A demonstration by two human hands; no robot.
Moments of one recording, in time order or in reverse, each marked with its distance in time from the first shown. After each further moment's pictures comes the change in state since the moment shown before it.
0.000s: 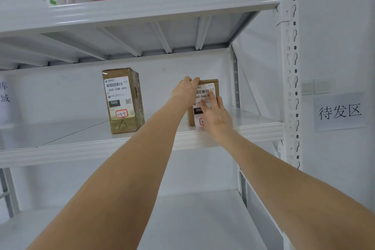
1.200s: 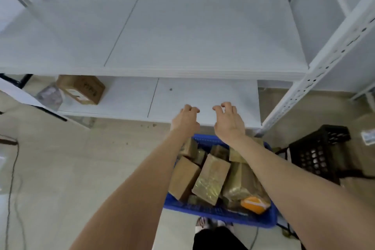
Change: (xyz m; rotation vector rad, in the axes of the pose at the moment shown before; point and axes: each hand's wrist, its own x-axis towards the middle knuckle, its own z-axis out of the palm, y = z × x) left_hand -0.556 -0.005 0.338 -0.247 -0.941 -0.445; right_hand -0.477 0.001 0.301 0.149 -0.893 0.062
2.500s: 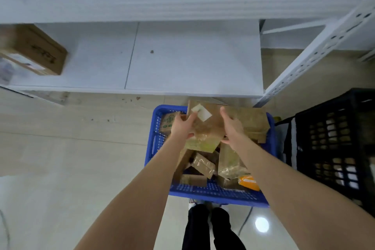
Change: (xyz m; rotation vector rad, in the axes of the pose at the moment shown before) left_hand 0.042 -0.036 0.194 -1.085 -0.175 -0.695; right_hand 0.010 0.071 0.174 1.119 -0.206 0.972
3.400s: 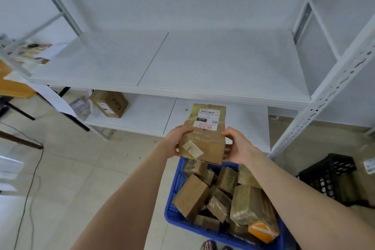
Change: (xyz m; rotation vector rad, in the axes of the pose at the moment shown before) left_hand -0.211 0.124 -0.152 -0.147 -0.113 0.116; right_hand -0.209 -0.116 -0.038 0.289 -0.611 -0.046
